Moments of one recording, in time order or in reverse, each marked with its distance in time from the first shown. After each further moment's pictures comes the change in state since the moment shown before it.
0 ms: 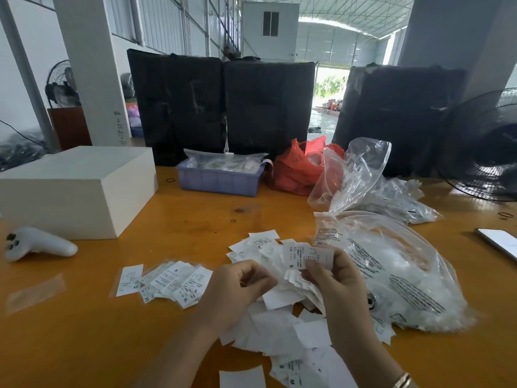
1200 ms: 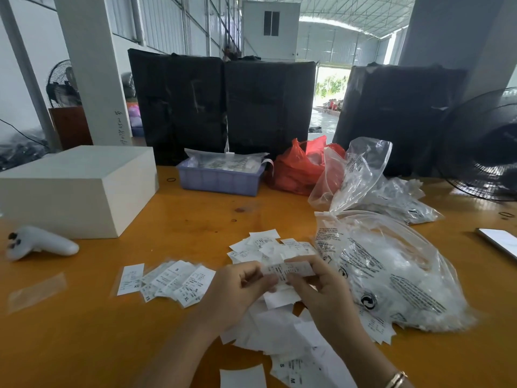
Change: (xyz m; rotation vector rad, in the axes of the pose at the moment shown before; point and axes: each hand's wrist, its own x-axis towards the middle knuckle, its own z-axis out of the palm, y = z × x) left_hand -0.002 0.007 -0.002 -0.013 -0.065 0.044; right_hand -0.004 0.000 0.004 -0.454 -0.220 -0.137
